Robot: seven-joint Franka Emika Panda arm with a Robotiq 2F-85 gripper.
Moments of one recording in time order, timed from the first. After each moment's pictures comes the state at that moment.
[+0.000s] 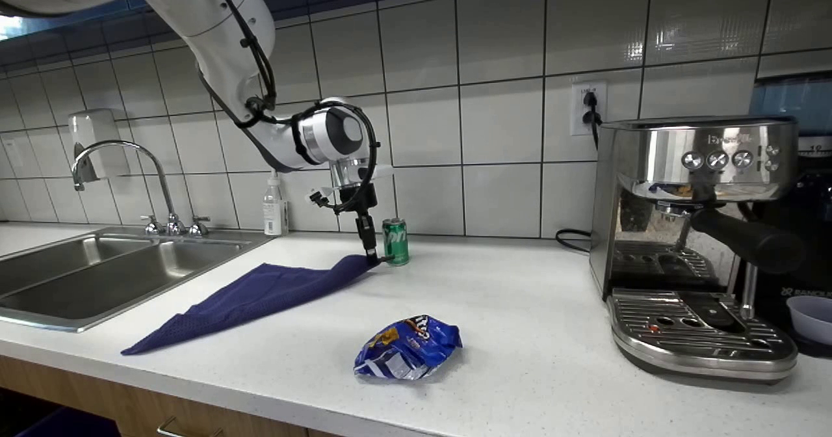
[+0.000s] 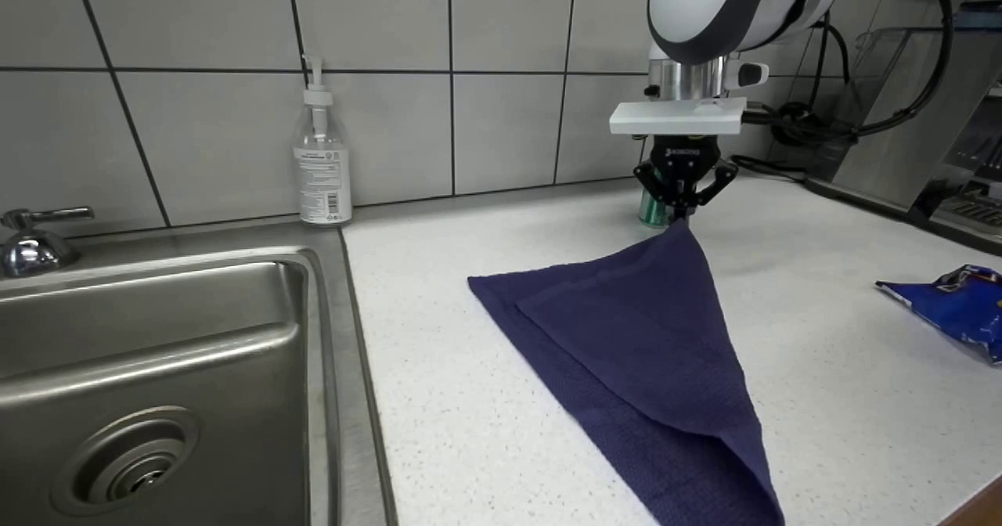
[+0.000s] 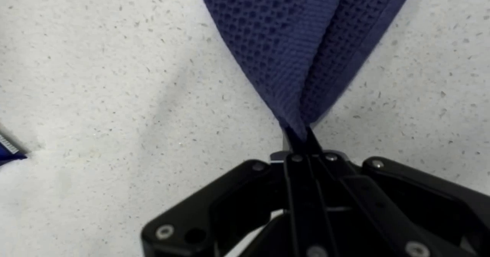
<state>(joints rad) 0.09 0.63 -0.17 -1.66 -0.10 2.19 1.06</state>
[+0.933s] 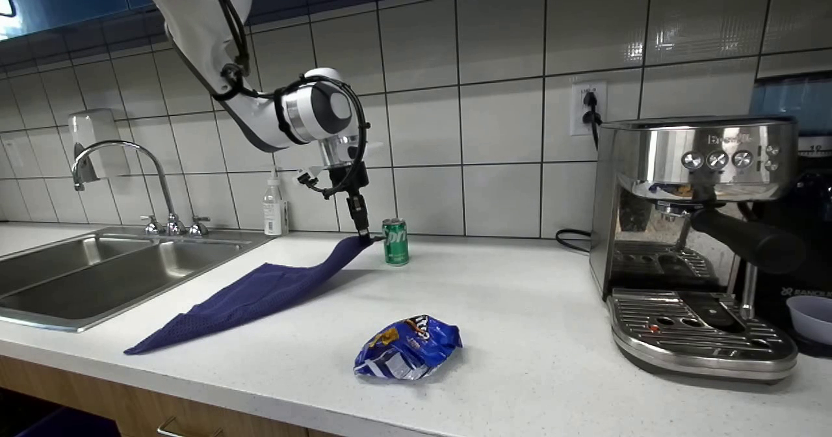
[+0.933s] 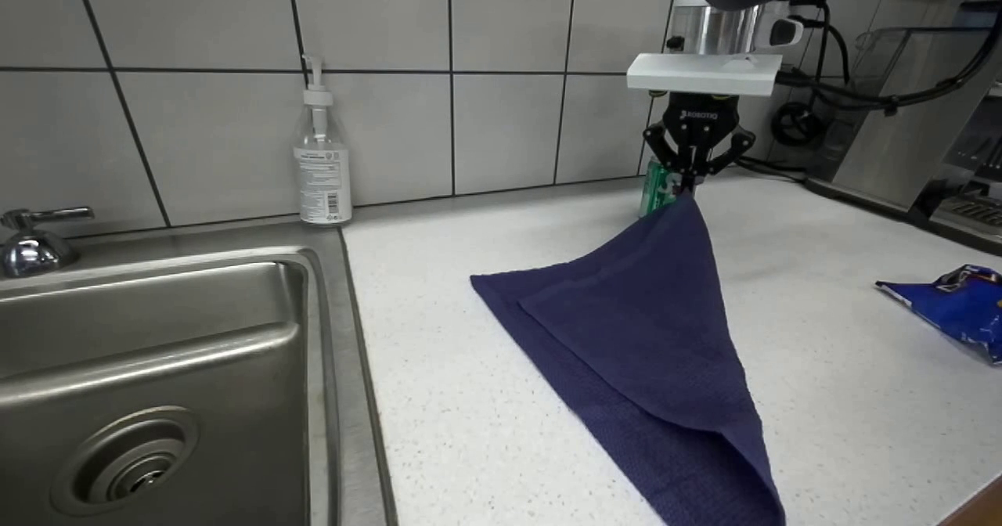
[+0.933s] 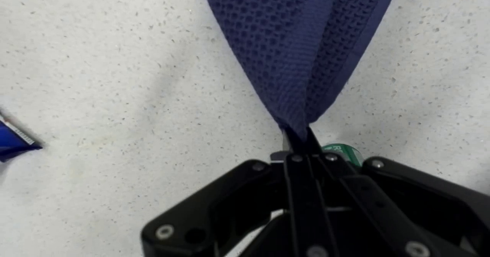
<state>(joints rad) 0.10 0.46 -0.16 -1.82 -0.10 2.29 1.05</state>
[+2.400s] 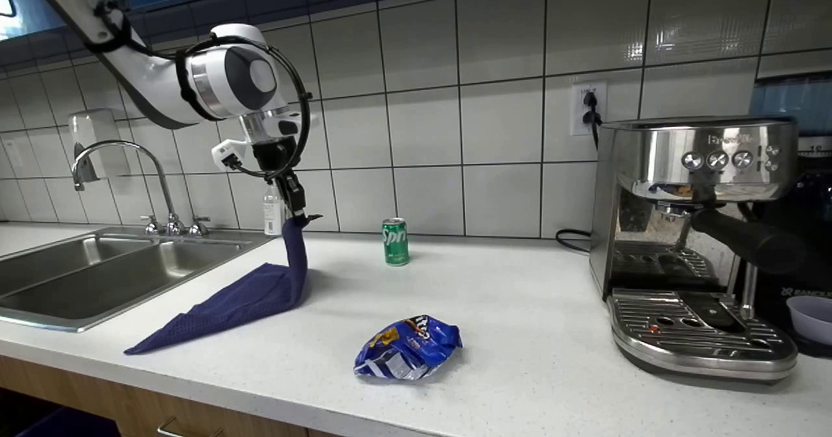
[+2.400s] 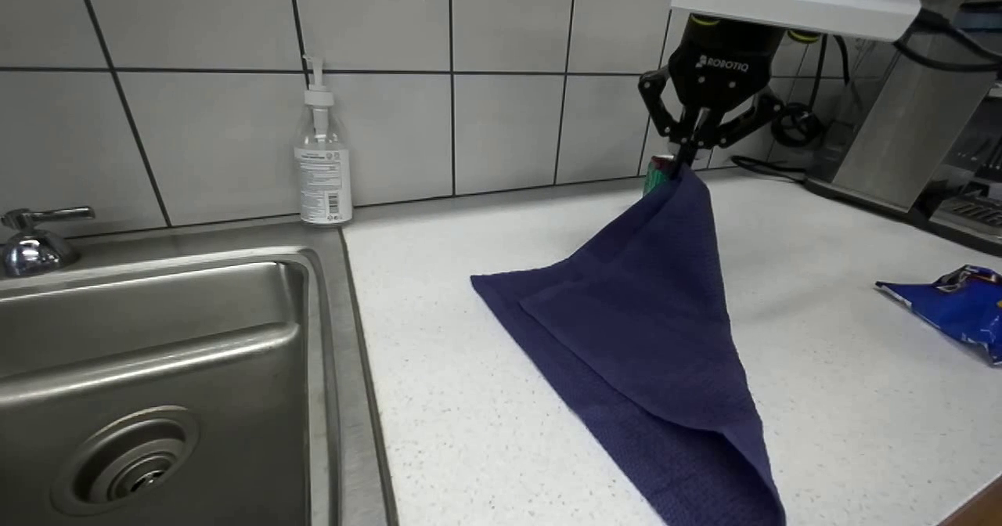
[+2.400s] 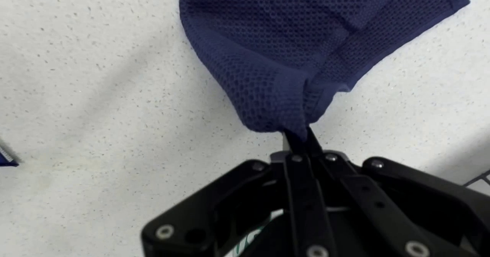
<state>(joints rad) 0.12 0.10 -0.01 -2.21 -0.14 2.50 0.93</state>
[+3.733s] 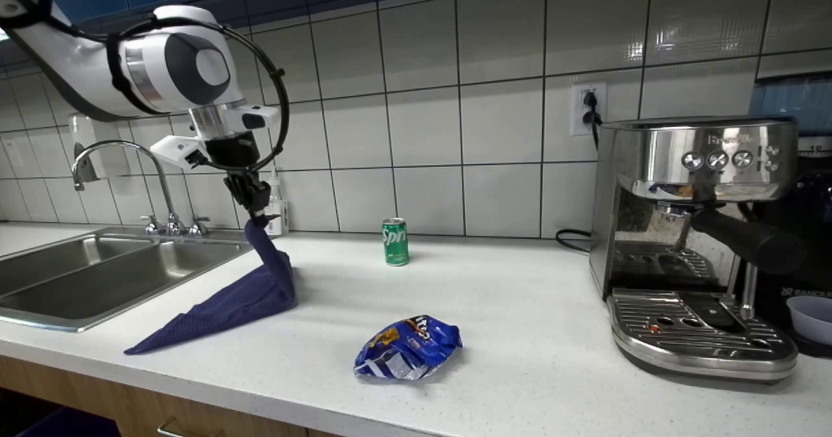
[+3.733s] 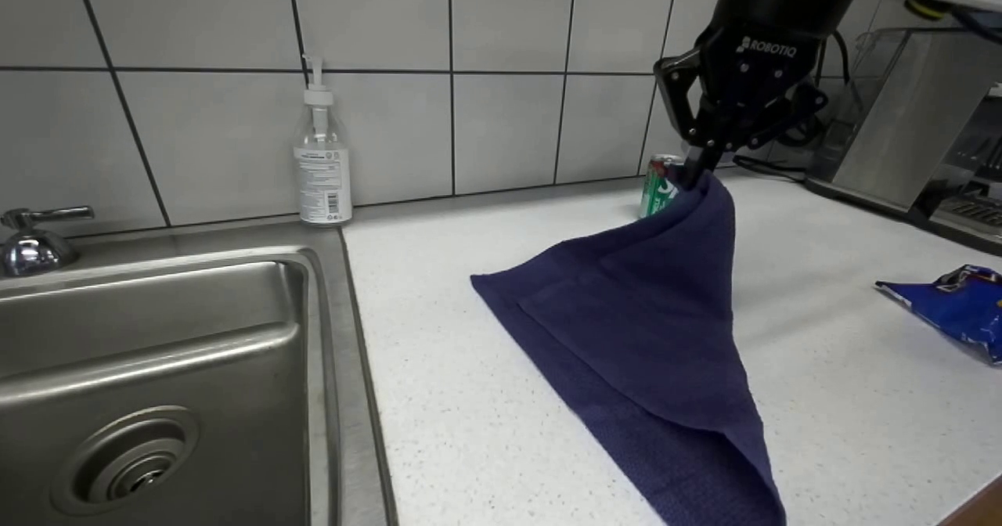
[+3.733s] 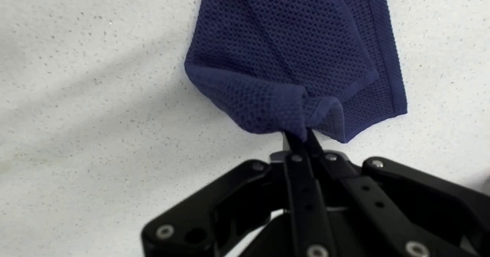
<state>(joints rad) 0.12 -0.07 0.08 -2.39 -0.07 2.55 0.67</state>
